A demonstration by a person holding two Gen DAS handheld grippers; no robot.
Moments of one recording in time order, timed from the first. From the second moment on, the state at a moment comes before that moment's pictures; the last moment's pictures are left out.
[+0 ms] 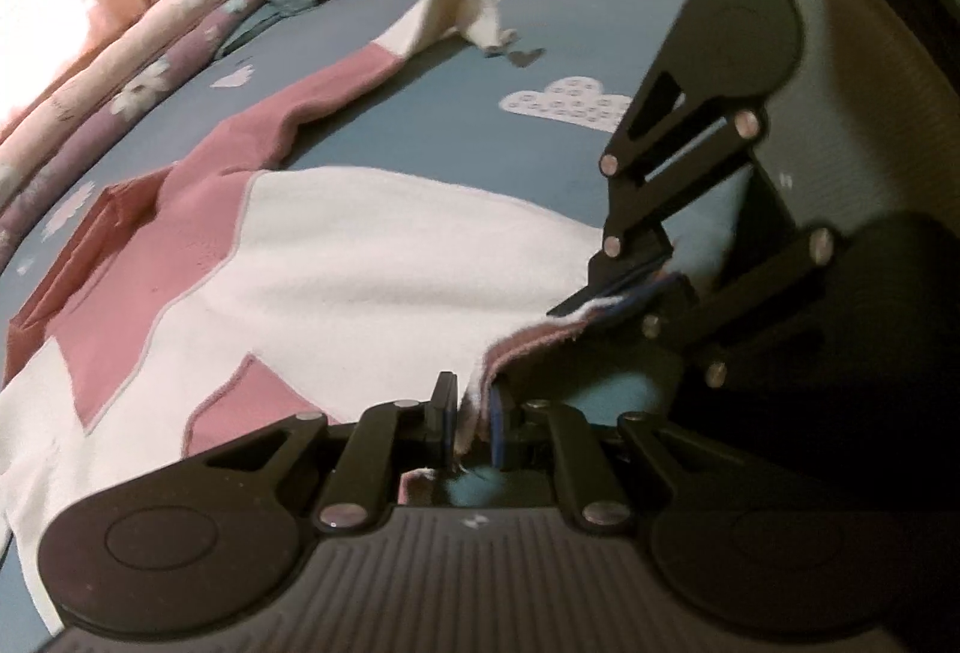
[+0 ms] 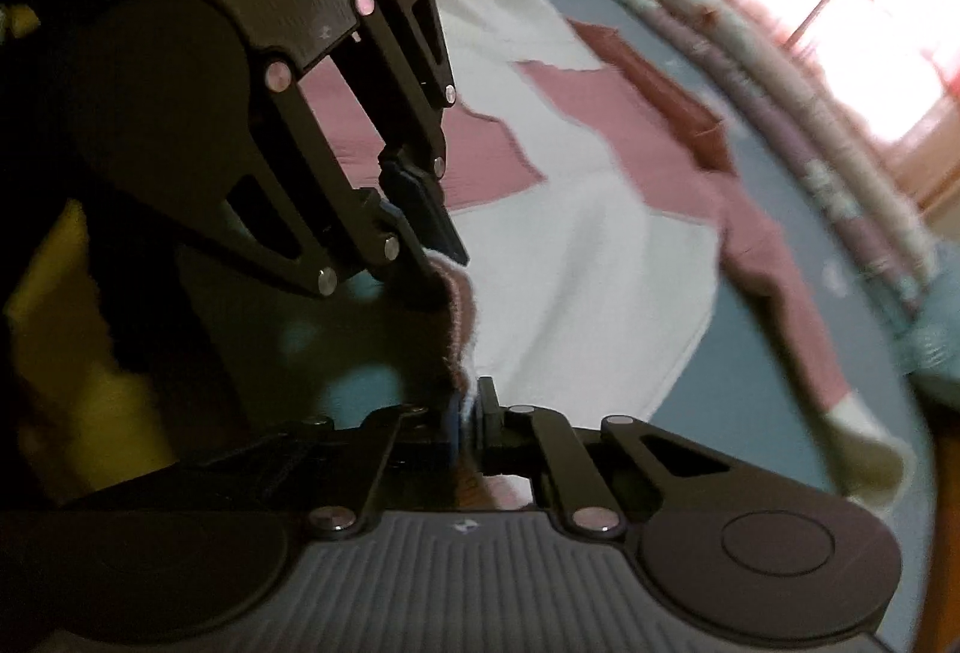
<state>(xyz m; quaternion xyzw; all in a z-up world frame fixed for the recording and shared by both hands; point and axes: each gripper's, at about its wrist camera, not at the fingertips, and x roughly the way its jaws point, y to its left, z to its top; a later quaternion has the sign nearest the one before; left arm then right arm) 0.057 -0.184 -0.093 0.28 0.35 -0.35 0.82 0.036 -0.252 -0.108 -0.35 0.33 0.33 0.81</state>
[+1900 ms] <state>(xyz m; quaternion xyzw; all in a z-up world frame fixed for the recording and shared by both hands) 0.074 -0.167 -0.107 0.14 0.42 -0.39 0.81 0.092 -0.378 -0.124 0.18 0.50 0.15 0.83</state>
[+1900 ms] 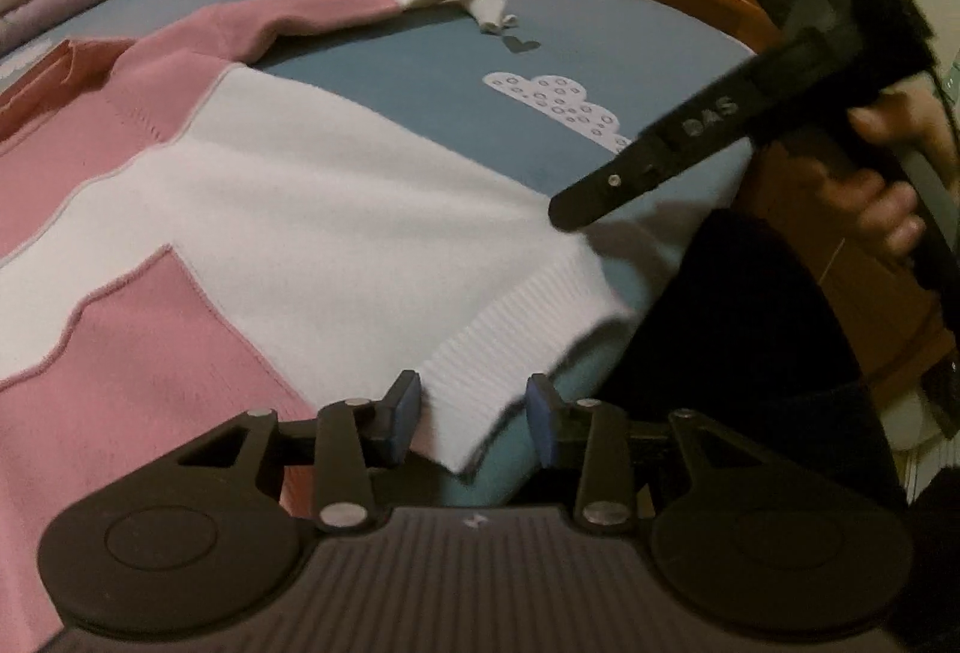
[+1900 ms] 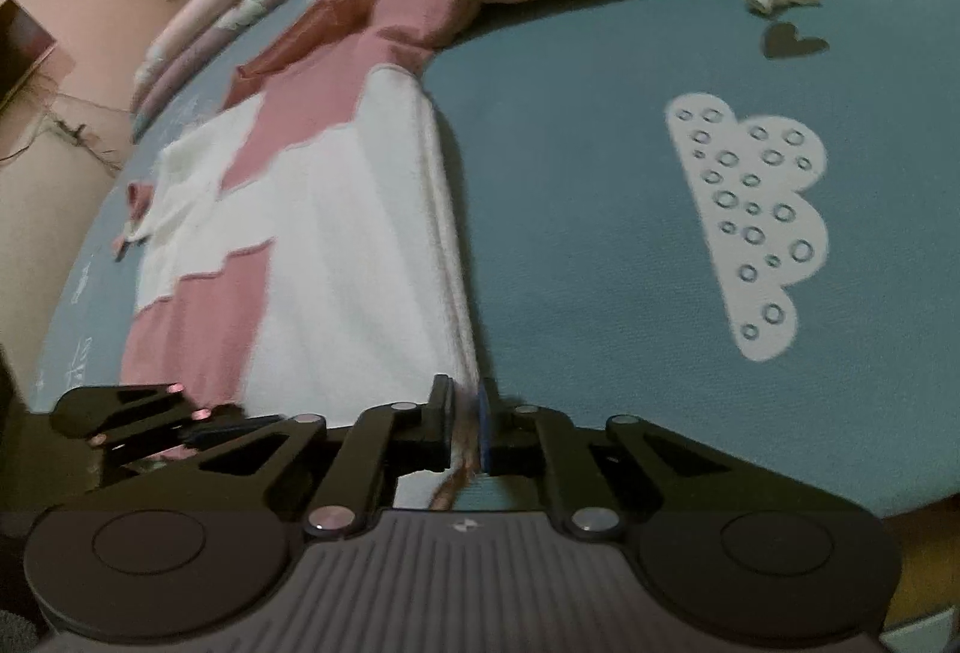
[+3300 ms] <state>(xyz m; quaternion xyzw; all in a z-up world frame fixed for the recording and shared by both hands) 0.100 -0.059 -0.108 0.06 0.44 -0.21 0.87 0.107 -0.230 -0.128 0.22 0.53 0.24 0.79</state>
